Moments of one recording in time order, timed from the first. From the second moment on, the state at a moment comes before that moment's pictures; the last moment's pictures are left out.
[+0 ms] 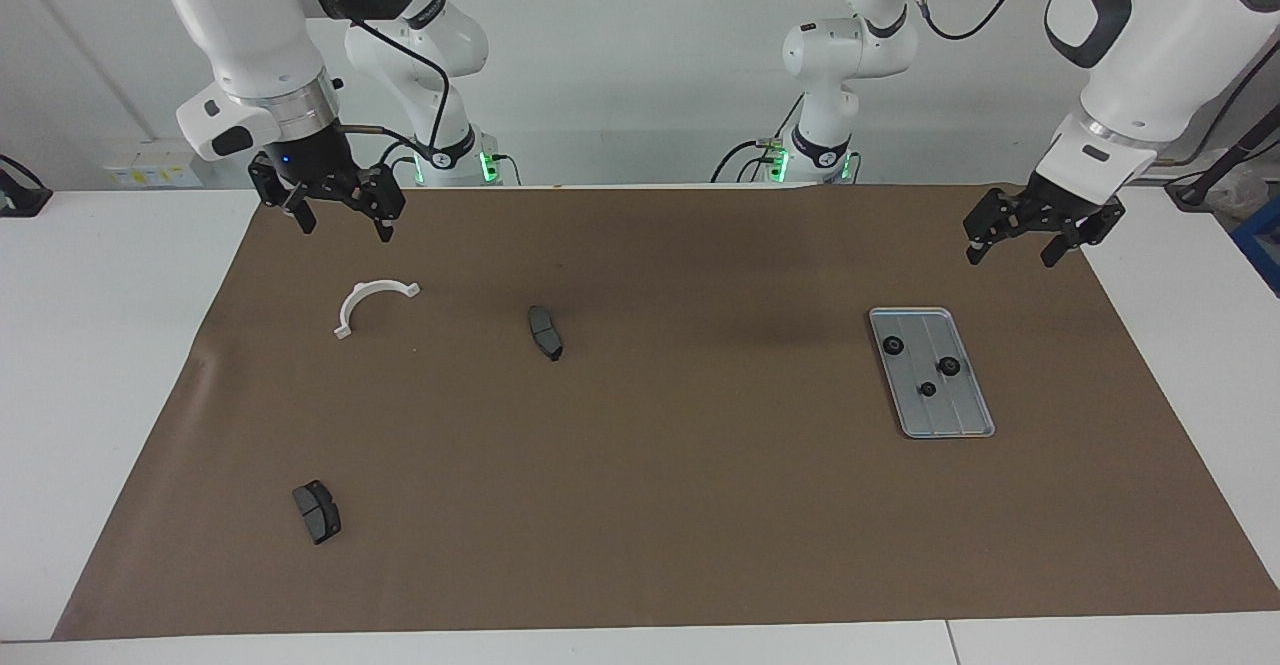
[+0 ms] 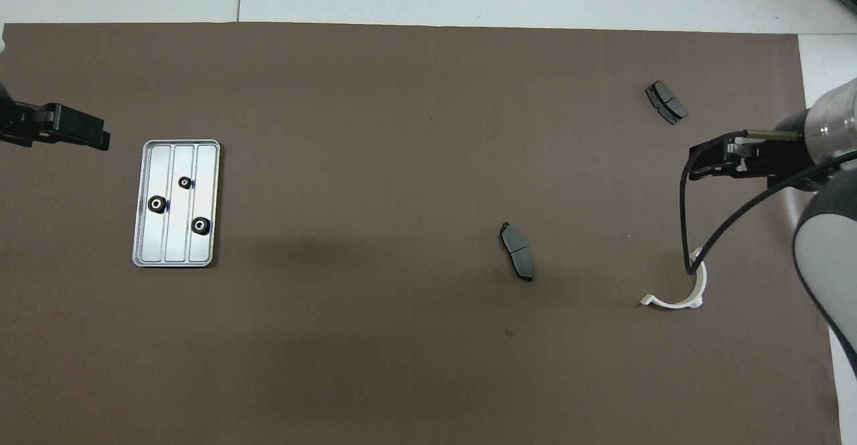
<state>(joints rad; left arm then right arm) 0.04 0.31 -0.02 -1.48 -0.01 1.71 0.08 0.02 0.00 0.07 -1.61 -0.04 1.62 0.24</state>
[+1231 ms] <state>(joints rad) 0.04 0.43 -0.04 -1.75 -0.01 2.05 -0.05 0.02 0.00 0.07 -1.61 -0.04 1.62 0.24</state>
